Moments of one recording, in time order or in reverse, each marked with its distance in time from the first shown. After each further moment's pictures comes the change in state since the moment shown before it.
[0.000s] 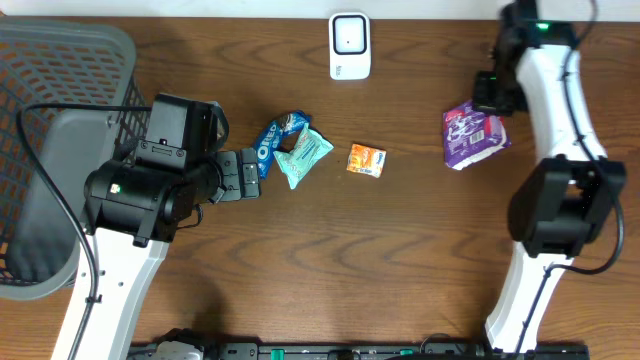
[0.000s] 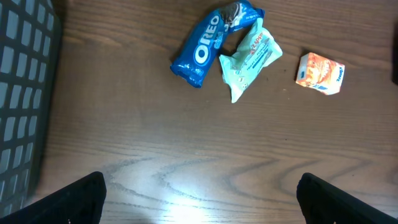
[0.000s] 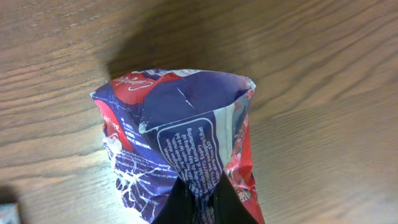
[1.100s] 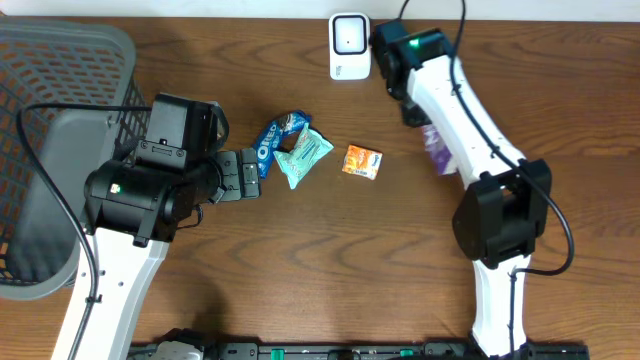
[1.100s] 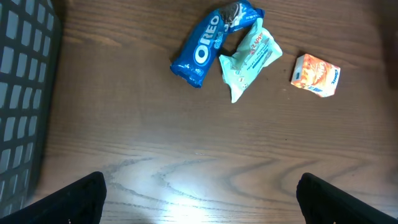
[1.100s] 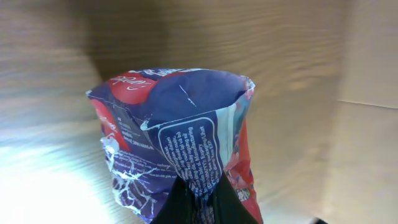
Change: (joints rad) left arm 0.000 0.000 0.000 0.000 0.000 0.000; right arm 0.341 0.012 0.031 -0.152 0.484 0.132
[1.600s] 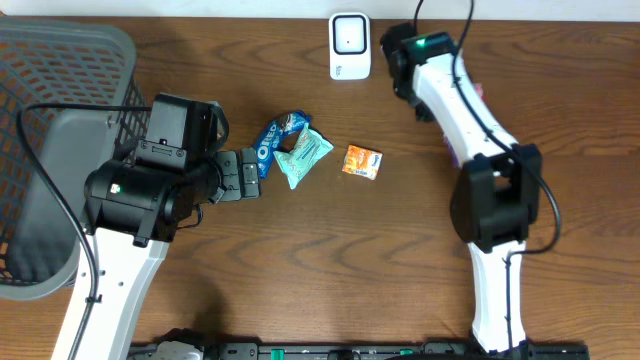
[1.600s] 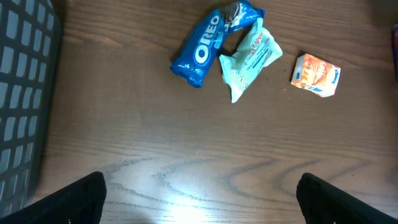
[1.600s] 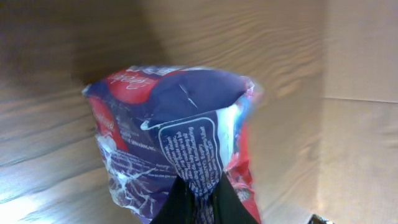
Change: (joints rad) left arm 0.000 0.000 0.000 0.000 0.000 0.000; right arm -0.038 0.125 -0.005 0.093 0.090 0.042
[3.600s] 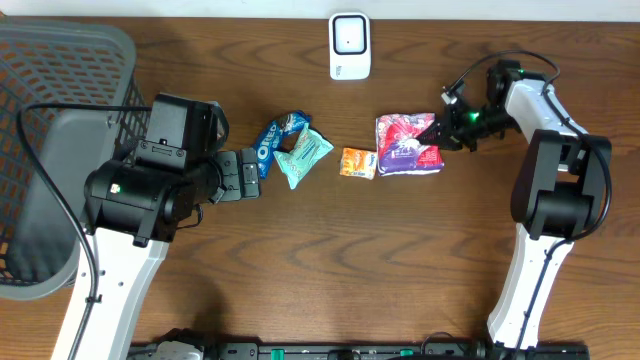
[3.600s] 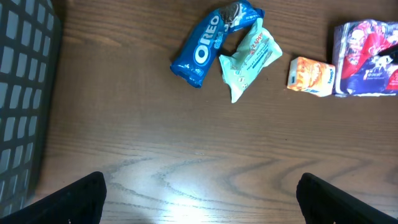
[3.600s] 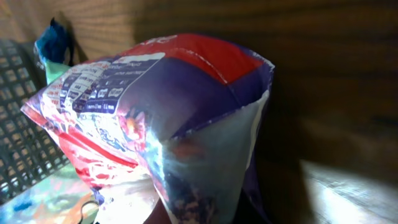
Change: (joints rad) left arm 0.000 0.000 0.000 0.000 0.000 0.000; right arm -0.418 0.013 -0.346 0.289 -1.571 -0.446
